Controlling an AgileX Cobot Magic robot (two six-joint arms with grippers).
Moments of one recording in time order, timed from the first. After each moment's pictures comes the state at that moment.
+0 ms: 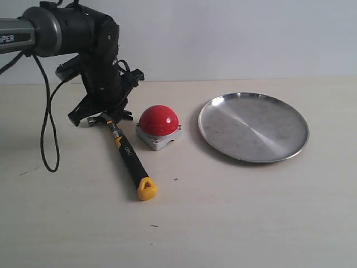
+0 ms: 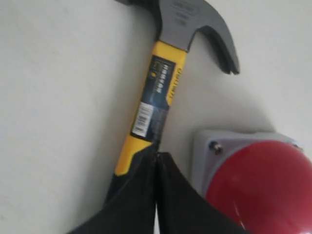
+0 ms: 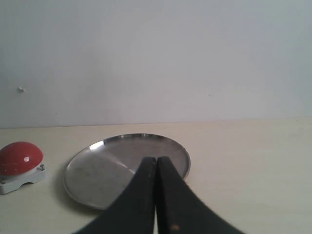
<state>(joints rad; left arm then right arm) -0.48 2.24 -1.85 0.16 1.04 -1.32 0.07 0.01 0.00 0.09 0.14 0.00</state>
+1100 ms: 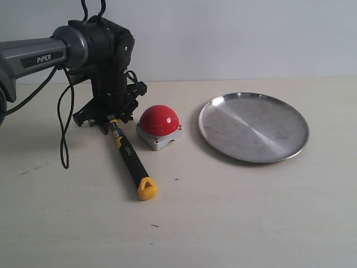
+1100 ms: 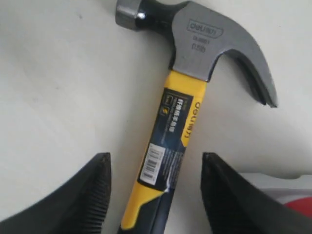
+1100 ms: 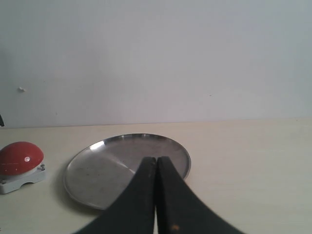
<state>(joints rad) -0.48 2.42 -2.08 0.22 1.19 -1.27 0.07 0.01 0.00 0.09 0.14 0.00</state>
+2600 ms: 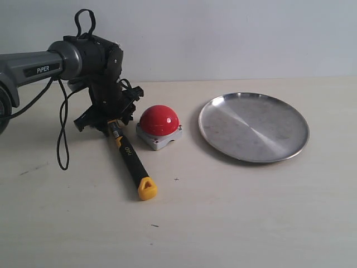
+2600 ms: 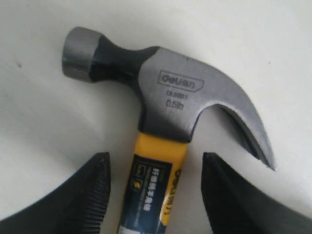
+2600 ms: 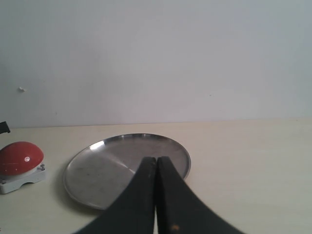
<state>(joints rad) -0.41 2.50 -2.08 0.17 1.02 -1.16 0.07 0.01 0.00 0.09 0.14 0.00</state>
